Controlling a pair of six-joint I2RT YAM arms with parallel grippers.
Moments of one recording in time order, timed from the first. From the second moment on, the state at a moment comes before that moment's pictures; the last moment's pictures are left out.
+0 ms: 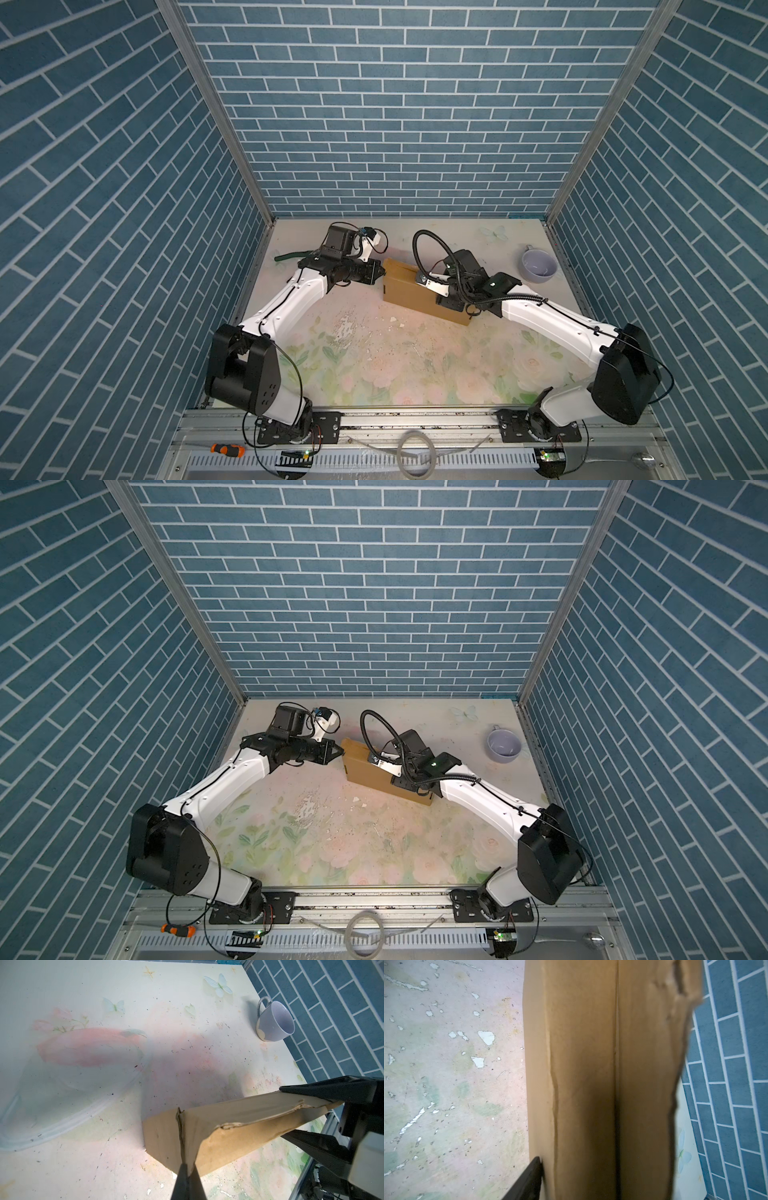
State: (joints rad) left arm -0.34 1.51 1.19 -0.50 0.49 -0.14; right arm 0.76 1.47 1.14 -0.55 0.10 -0.68
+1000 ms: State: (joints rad) left arm -0.42 1.47 1.11 -0.39 0.35 -0.17; right arm 0.76 1.47 1.14 -0.56 0.11 -0.68
